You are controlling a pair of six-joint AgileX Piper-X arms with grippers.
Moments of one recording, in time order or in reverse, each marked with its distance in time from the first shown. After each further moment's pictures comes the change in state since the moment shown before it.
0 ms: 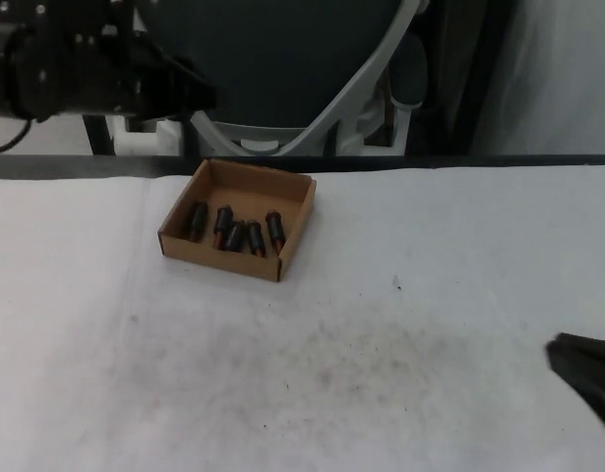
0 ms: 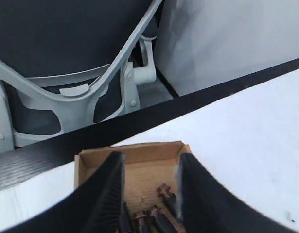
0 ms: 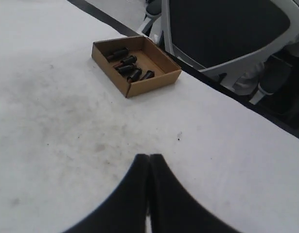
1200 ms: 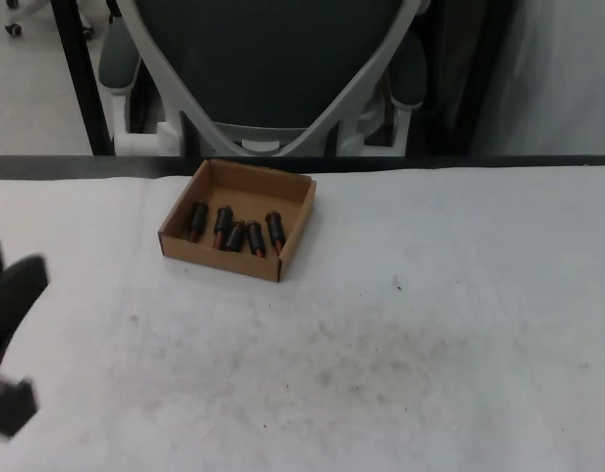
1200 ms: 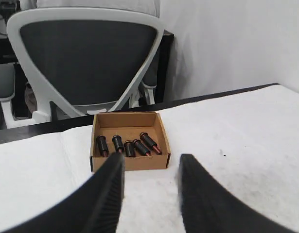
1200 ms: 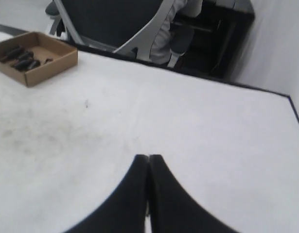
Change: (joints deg) left arm 1.0 -81.8 56.7 4.2 -3.6 -3.2; right arm -55.3 -33.0 -0.5 26.7 -36.6 -9.1
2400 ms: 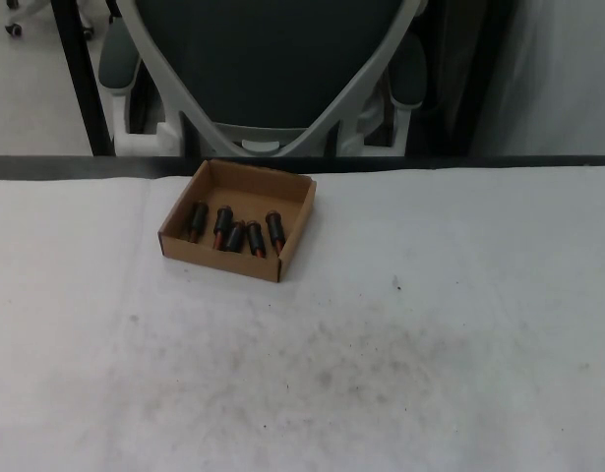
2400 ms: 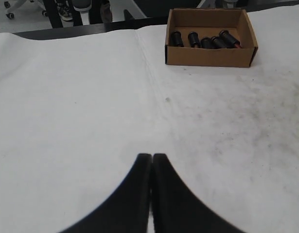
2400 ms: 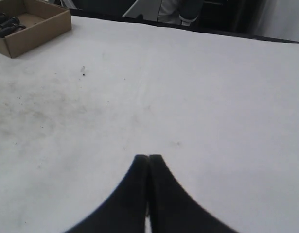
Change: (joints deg) left arm 0.0 -17.3 10.7 20.9 -16.0 3.1; right arm 0.0 0.3 25.0 -23.5 -0.3 5.4
